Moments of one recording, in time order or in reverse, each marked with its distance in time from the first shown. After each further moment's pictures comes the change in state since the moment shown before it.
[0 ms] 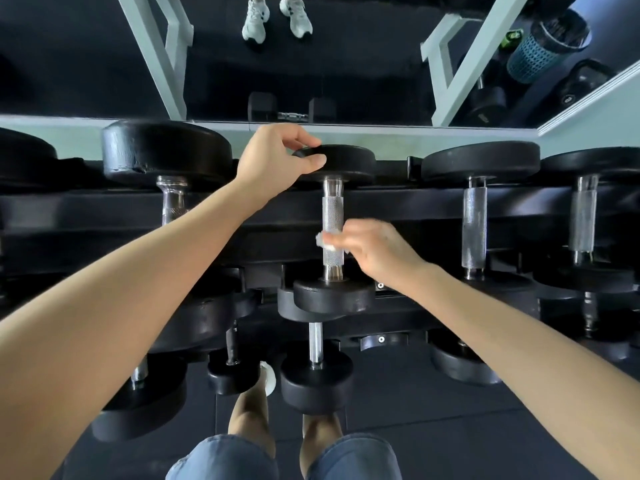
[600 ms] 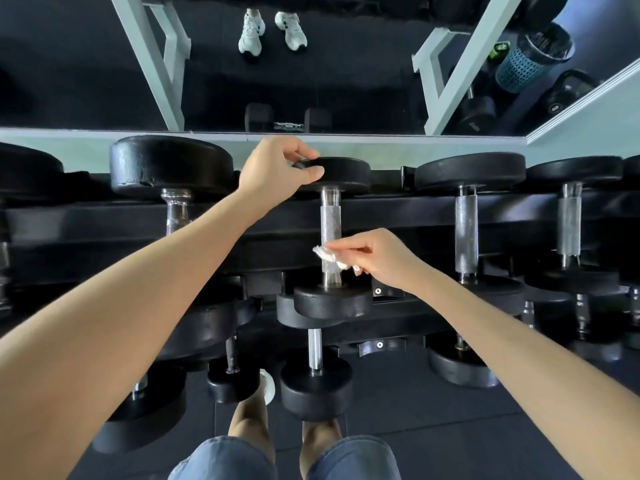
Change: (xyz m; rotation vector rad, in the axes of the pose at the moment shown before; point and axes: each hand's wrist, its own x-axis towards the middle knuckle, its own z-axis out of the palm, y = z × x) left_hand 0.000 0.003 -0.002 0.021 -0.025 0.000; right_hand -0.010 -0.003 -0.013 0.503 -0.060 0.243
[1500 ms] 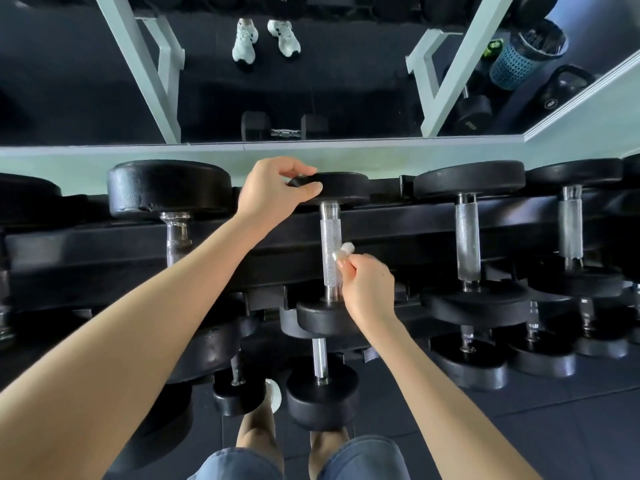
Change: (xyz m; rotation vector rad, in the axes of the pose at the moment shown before) left_hand -0.002 0.002 0.000 -0.043 -0.003 -0.060; right_hand 0.003 -0.011 0.061 -0.250 0.546 0.310
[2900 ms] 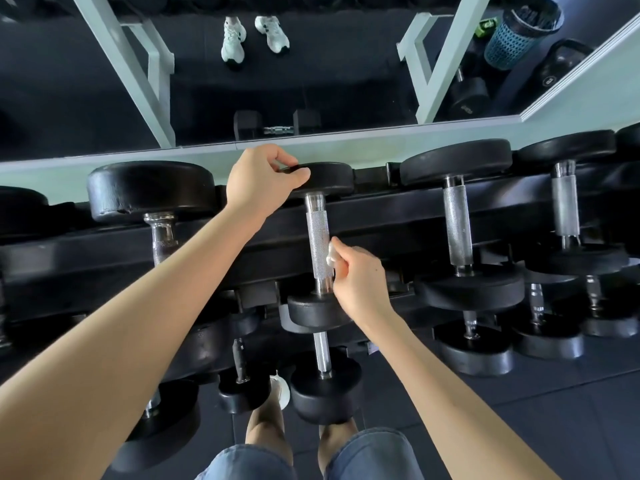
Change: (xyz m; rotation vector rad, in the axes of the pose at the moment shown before) left_hand -0.001 0.019 0.010 0.113 0.079 -0.054; right_hand -0.007 0.005 -0.011 0.253 -0.022 -0.101
